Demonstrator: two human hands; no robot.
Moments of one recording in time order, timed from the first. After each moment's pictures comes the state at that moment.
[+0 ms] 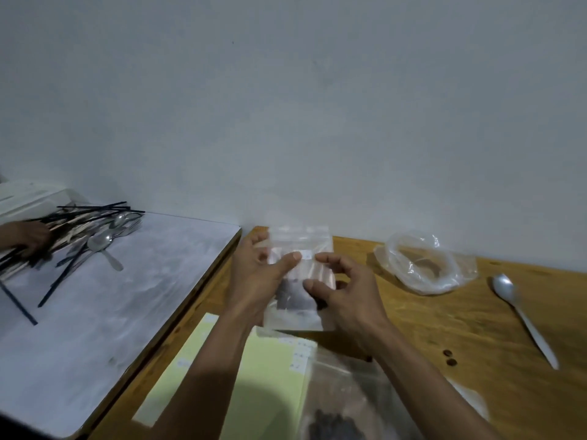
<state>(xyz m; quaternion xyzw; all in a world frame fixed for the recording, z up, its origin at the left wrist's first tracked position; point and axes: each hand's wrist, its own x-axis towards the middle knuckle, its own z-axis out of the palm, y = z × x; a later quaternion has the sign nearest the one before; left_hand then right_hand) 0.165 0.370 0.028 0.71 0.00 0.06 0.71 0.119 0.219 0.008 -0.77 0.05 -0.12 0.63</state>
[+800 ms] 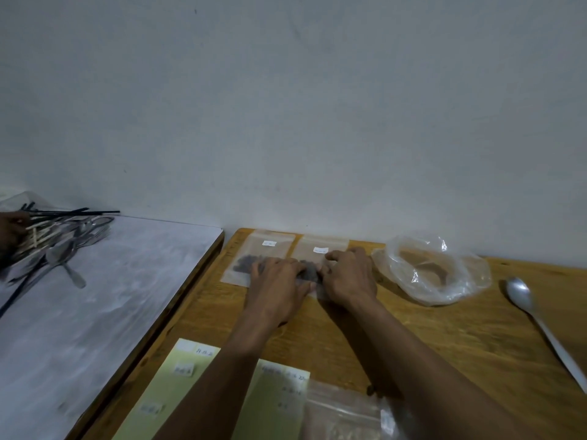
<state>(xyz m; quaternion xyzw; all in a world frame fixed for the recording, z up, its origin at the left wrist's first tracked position) 0.234 0.327 -0.028 0.96 -0.20 0.05 0.19 0.226 0.180 -0.028 -0.93 0.17 -0.08 0.30</state>
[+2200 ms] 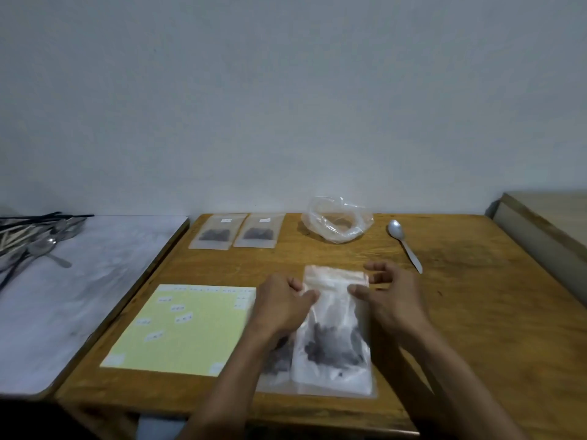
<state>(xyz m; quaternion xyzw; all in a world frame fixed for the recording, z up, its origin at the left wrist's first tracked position) 0.018 0.283 -0.004 0.88 -0.09 -0.05 0.46 -0.057 0.112 0.008 -0.79 0.27 -0.15 0.54</state>
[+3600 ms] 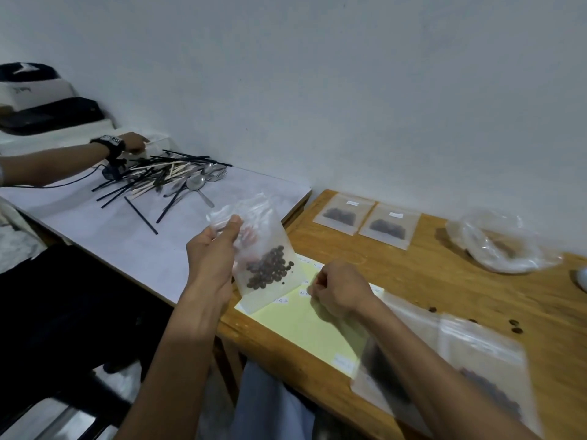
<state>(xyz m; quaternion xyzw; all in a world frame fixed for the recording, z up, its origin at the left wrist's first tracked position) 0.071 0.527 0.024 0.57 0.20 0.16 0.78 0.091 0.331 -0.020 -0.96 -0.06 0.07 0.28</state>
